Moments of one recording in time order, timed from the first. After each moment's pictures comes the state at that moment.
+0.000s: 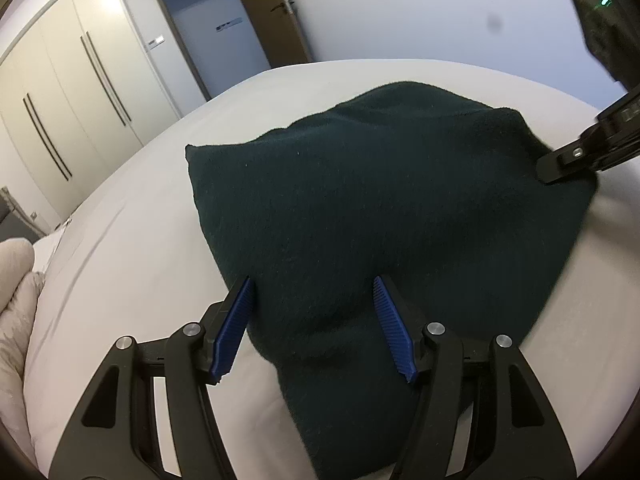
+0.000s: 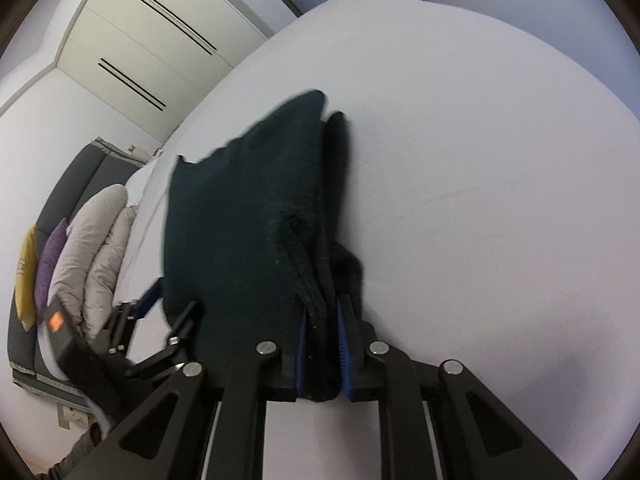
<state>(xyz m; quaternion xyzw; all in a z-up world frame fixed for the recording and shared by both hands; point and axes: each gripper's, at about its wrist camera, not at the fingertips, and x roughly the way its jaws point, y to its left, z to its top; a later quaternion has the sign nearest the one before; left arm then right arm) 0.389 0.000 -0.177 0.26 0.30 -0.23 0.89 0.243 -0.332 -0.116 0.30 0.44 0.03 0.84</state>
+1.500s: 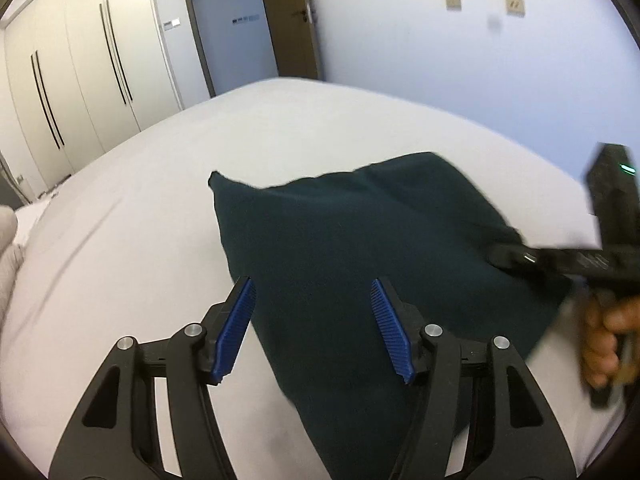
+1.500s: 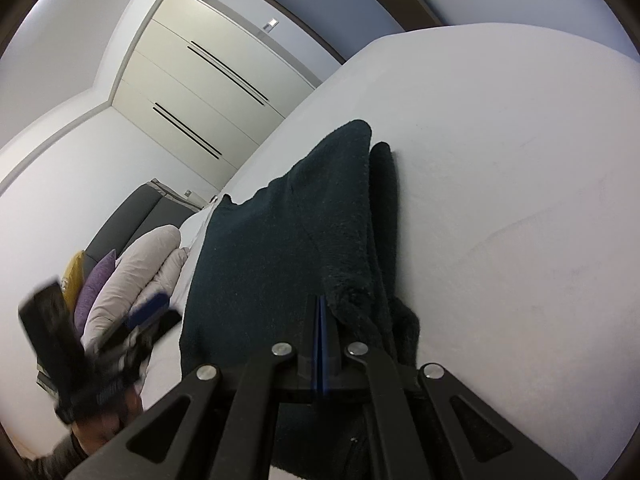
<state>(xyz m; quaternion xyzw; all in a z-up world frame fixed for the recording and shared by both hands) 0.398 -0.028 -0.104 0.18 0.32 -0.24 0.90 0.264 -0.326 -0.141 0.35 0.31 0.10 0.88</state>
